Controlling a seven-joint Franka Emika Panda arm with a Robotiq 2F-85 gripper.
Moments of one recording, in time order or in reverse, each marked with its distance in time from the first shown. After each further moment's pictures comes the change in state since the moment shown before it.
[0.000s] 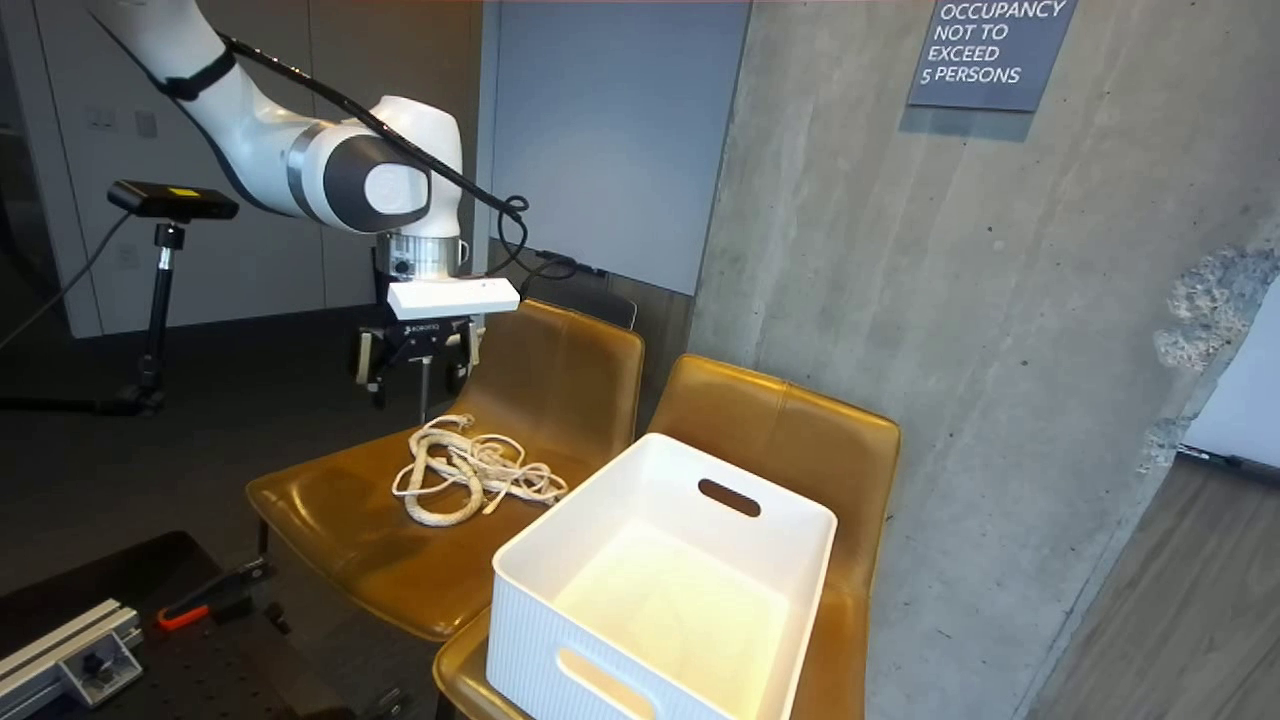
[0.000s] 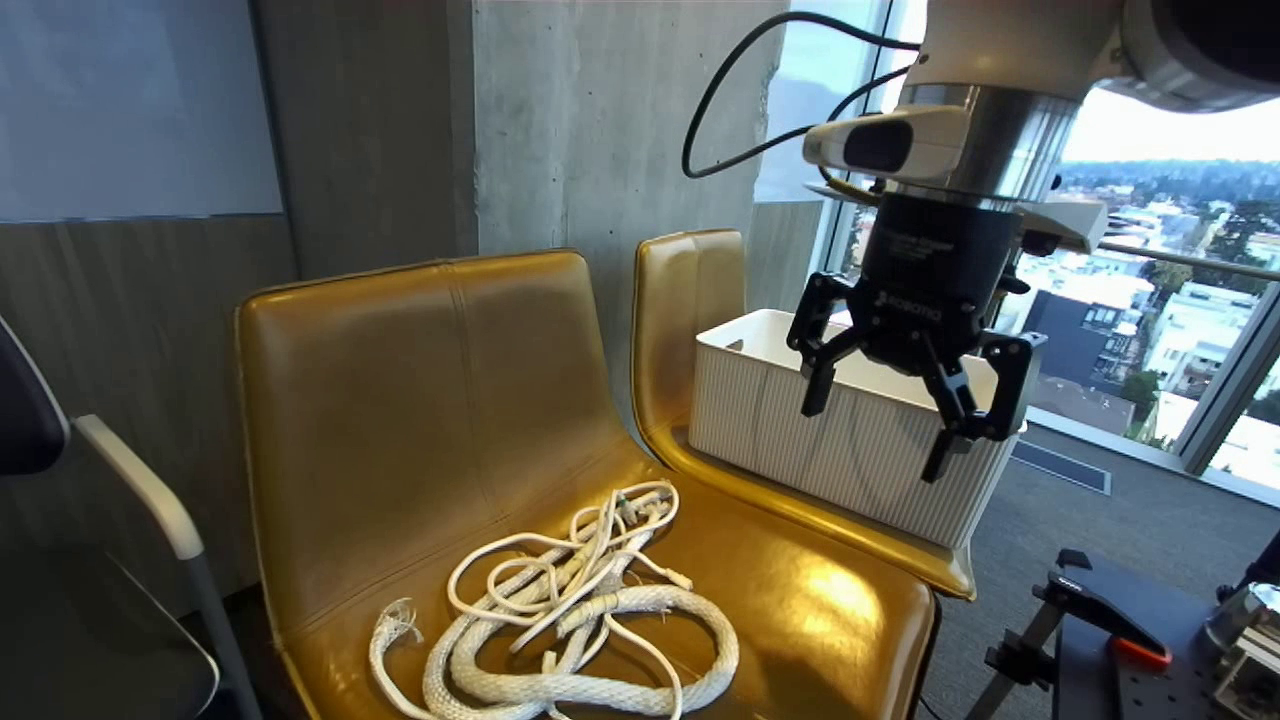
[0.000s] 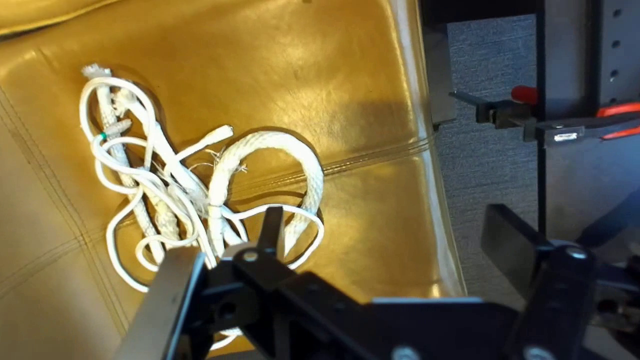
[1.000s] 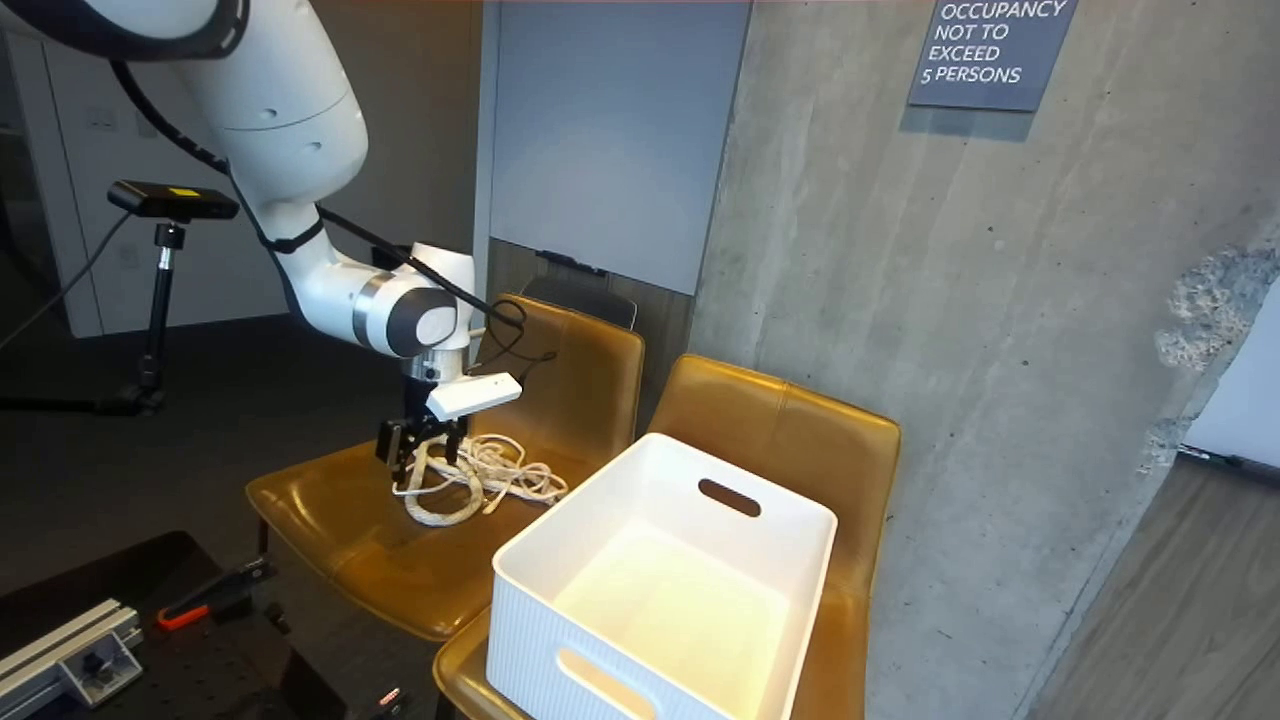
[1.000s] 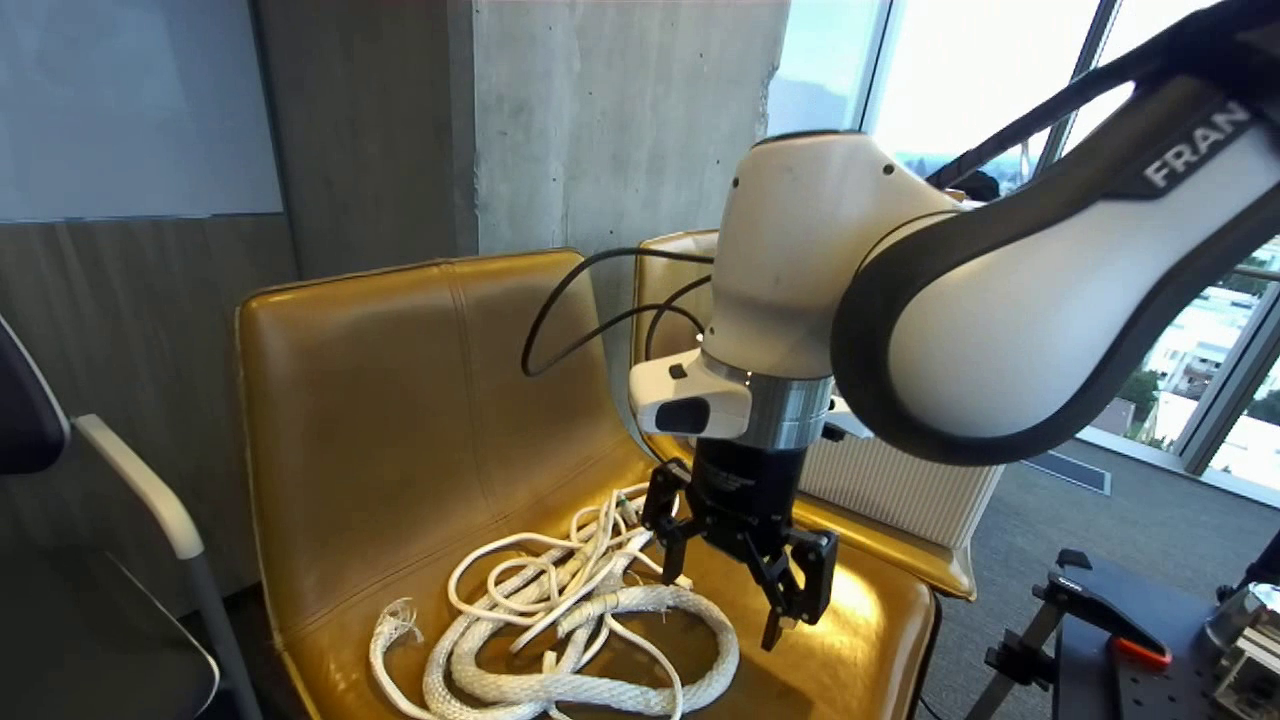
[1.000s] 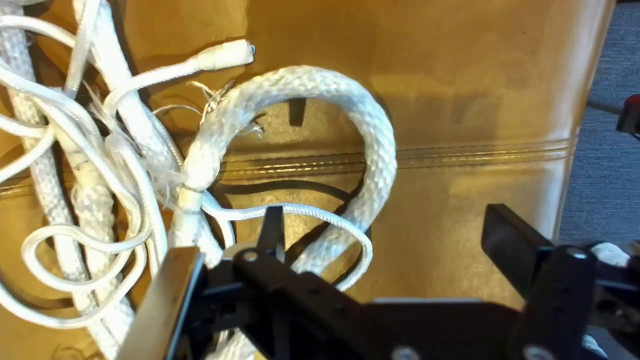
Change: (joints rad) arm 0.074 0.507 -0.001 0.282 -0.108 0.168 -0.081
